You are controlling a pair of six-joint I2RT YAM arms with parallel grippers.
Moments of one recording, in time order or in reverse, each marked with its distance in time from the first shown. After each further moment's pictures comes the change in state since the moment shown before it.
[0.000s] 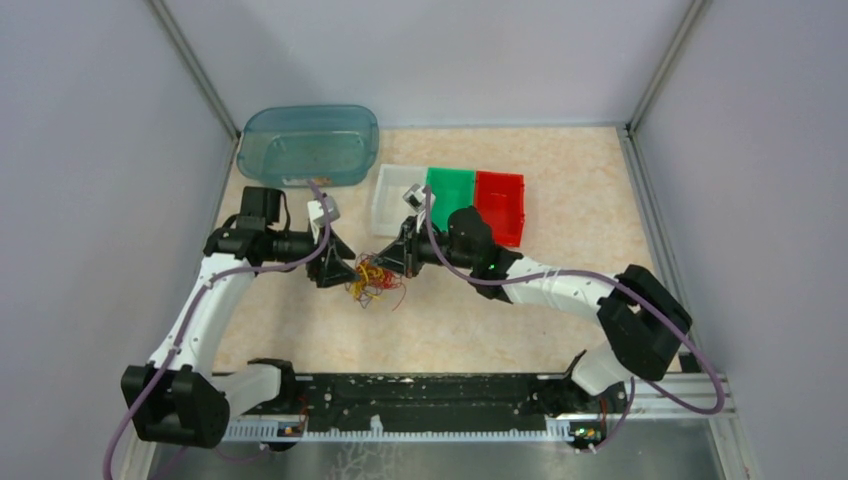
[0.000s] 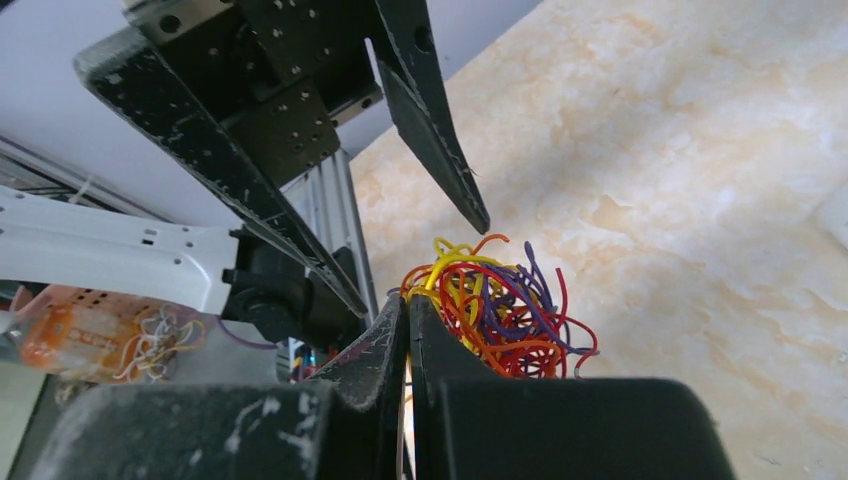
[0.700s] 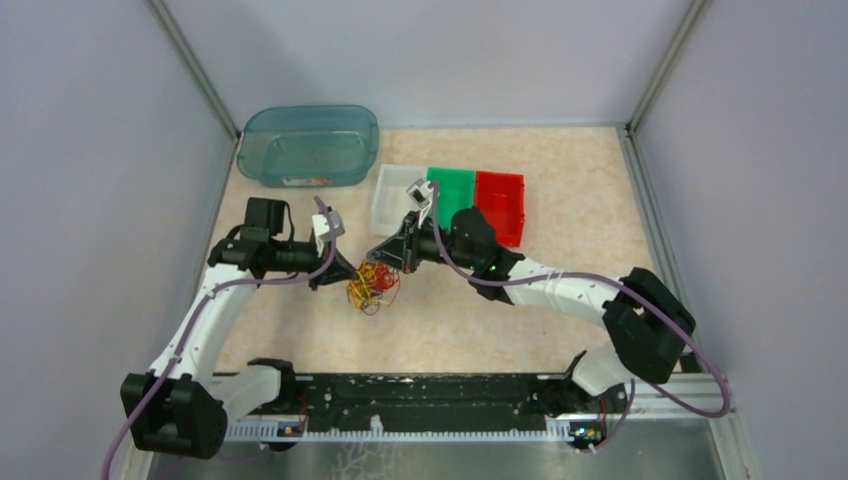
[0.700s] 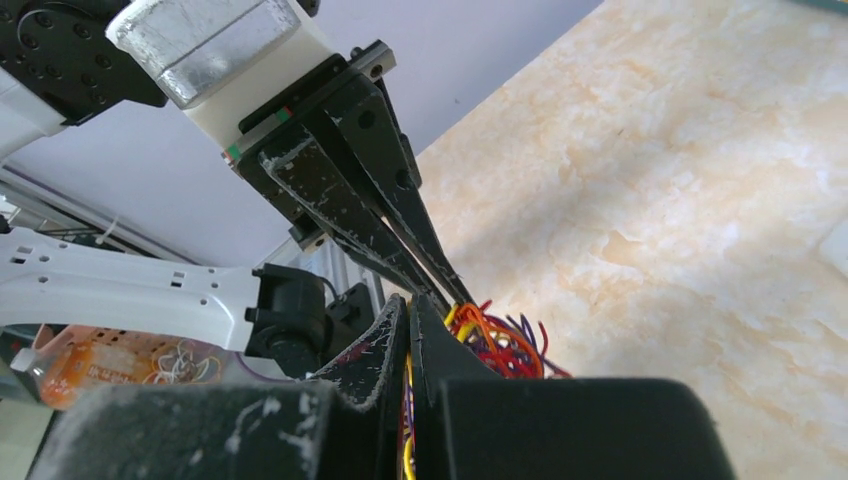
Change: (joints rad) left arm -0.021 -0.040 -0.088 0.040 -0.054 0.072; right arm 0.011 -0.007 0.011 0.074 0.041 0.068
